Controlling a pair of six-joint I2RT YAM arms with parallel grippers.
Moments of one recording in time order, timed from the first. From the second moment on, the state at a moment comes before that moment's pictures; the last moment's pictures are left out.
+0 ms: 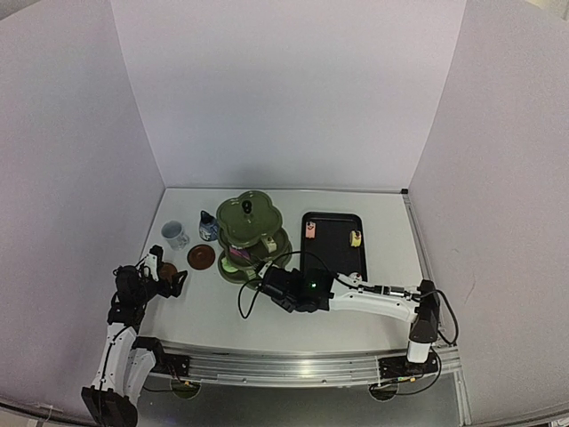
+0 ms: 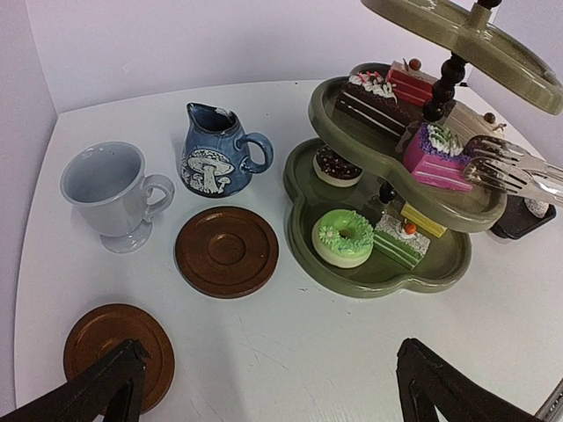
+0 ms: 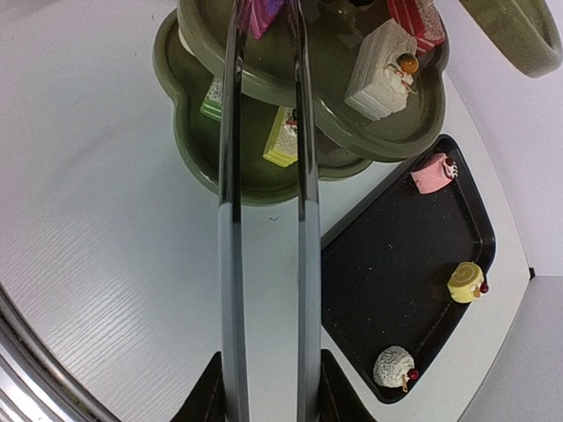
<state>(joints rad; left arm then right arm) 0.03 0.60 0.42 -0.27 0.43 0.08 1.26 1.88 1.73 -0.96 0.54 0.14</state>
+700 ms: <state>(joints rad) 0.03 0.60 0.42 -0.27 0.43 0.08 1.24 1.73 1.66 -1.00 0.42 0.24</state>
